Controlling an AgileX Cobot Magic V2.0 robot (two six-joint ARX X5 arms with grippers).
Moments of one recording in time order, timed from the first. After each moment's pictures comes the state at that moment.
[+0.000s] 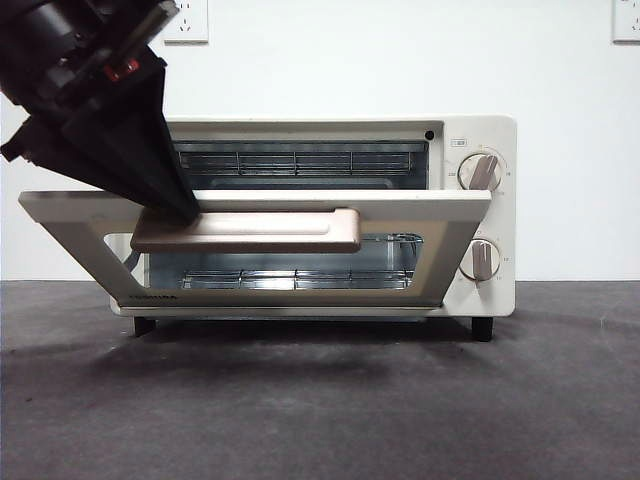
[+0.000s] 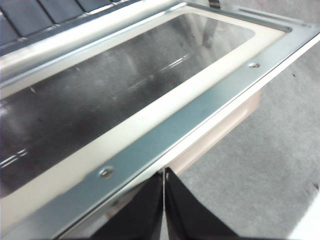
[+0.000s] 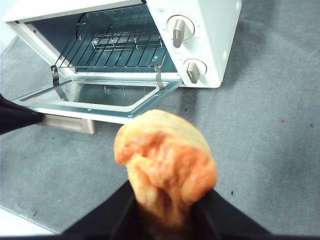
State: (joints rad) left arm -0.65 1.14 0.76 -0.40 0.20 -0.13; right arm 0.24 0.37 0.81 -0.98 -0.29 0.30
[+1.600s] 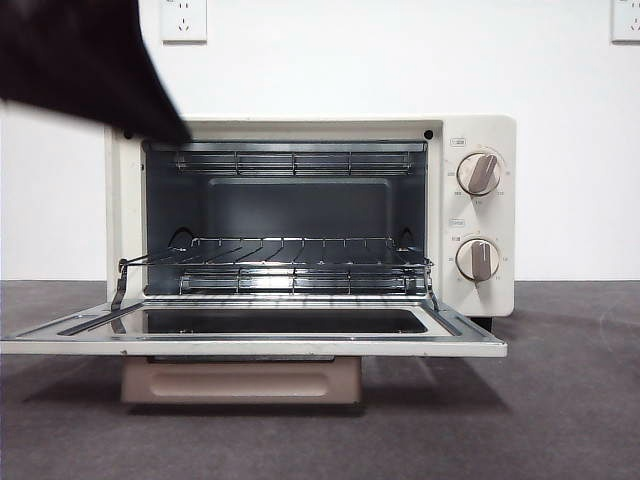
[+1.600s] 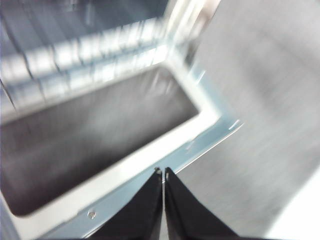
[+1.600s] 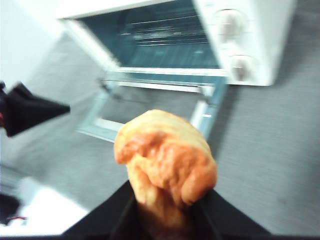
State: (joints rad) left arm -0.75 0.91 0.72 -0.40 0.12 -0.31; right arm 0.24 0.42 0.81 -0.92 -0.48 0.32
